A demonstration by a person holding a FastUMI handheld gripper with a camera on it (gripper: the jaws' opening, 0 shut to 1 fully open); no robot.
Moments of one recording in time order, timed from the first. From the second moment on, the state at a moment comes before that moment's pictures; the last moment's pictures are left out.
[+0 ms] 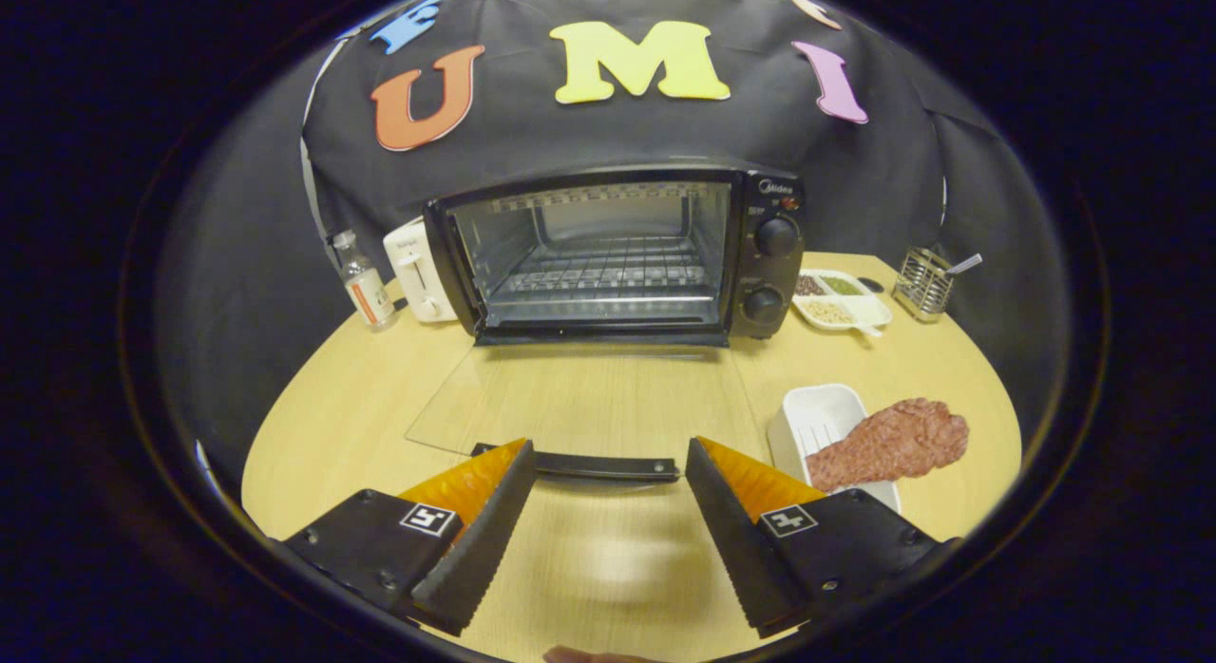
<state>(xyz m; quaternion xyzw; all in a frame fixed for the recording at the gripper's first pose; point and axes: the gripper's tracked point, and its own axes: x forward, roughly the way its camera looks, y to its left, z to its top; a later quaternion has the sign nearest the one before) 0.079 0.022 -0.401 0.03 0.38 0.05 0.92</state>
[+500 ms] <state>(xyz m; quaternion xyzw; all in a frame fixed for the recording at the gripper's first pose) 0.085 -0.087 -0.343 0.01 0.37 0.07 0.93</state>
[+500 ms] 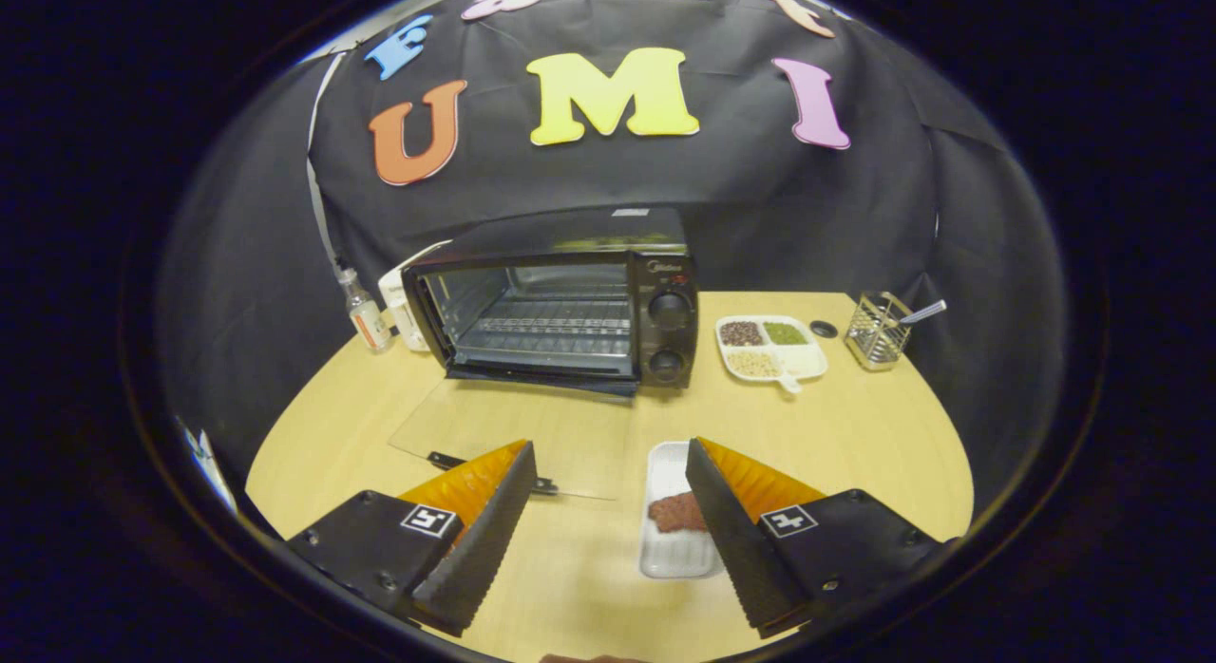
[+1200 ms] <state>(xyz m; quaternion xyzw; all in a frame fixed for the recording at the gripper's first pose) 0.073 -0.186 -0.401 0.15 0.50 0.10 0.85</state>
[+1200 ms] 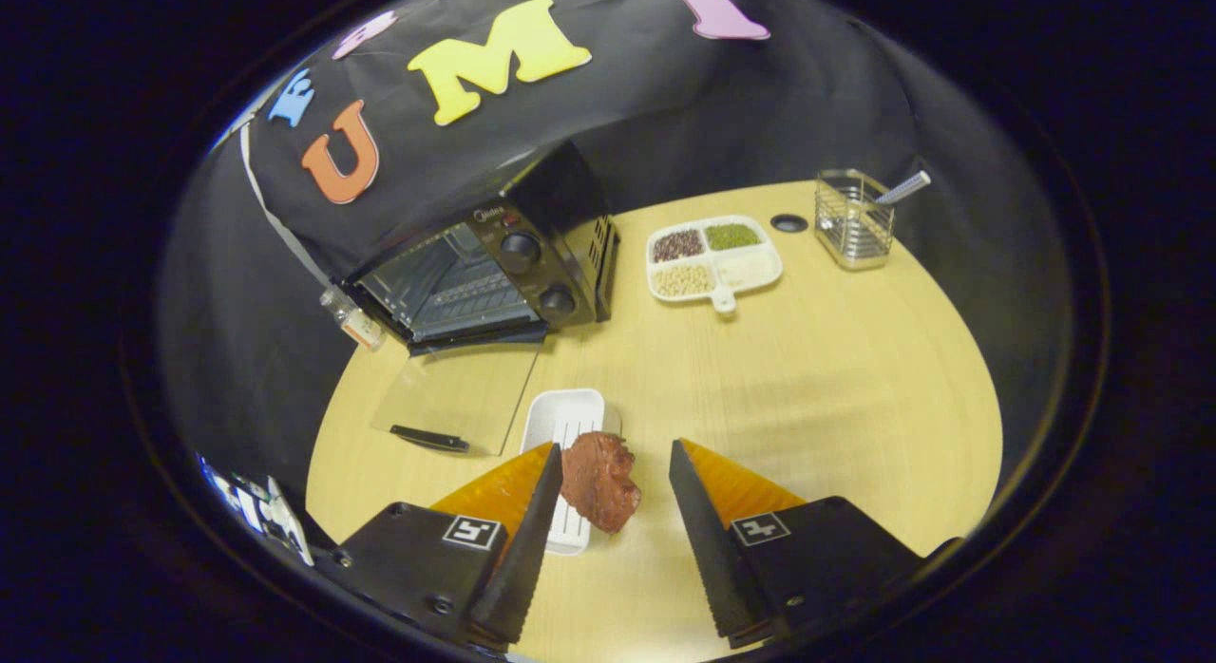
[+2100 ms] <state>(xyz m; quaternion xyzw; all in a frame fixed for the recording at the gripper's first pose) 0.040 -0.124 -0.301 -0.11 0.36 0.13 0.92</state>
